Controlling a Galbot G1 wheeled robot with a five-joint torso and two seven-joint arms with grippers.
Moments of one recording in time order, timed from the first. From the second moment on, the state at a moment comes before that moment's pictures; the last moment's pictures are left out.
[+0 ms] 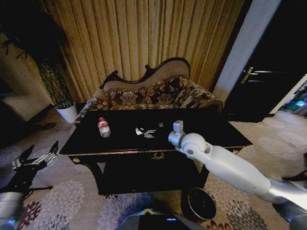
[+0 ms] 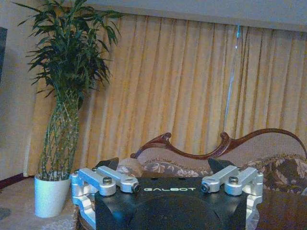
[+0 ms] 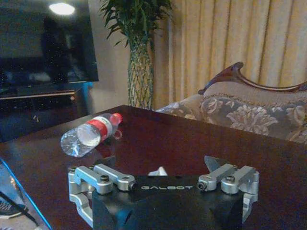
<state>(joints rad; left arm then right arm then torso) 1.85 -1.39 -1.38 -2.39 -0.83 0.23 0.25 -0.42 0.77 -0.39 2.02 1.13 -0.41 0.22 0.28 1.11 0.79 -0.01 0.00</state>
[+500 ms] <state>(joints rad) 1.85 -1.39 -1.38 -2.37 -0.83 0.23 0.26 -0.40 0.85 -0.43 2.03 1.23 -0.53 0.46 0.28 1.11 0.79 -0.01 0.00</state>
